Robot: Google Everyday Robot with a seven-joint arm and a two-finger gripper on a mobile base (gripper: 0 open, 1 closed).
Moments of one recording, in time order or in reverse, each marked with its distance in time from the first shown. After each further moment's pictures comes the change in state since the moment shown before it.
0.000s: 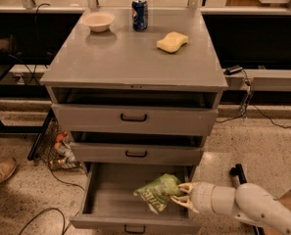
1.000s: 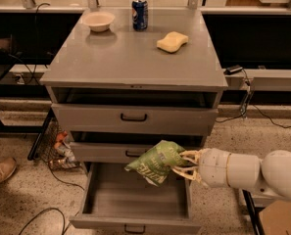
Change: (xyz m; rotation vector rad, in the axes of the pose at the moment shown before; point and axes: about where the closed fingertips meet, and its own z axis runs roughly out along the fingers) arm -0.175 -0.055 -0.100 0.076 -0.093 -0.279
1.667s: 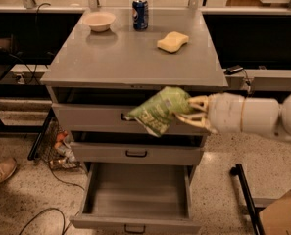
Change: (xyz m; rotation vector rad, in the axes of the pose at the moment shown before) arm -0.071 -0.130 -0.033 0.085 -0.122 -0.127
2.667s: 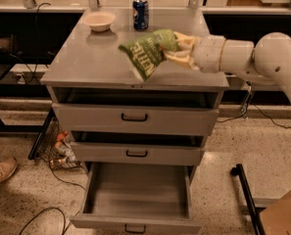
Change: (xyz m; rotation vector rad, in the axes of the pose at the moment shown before) arm 0.005 -0.171 0.055 0.138 -0.113 0.109
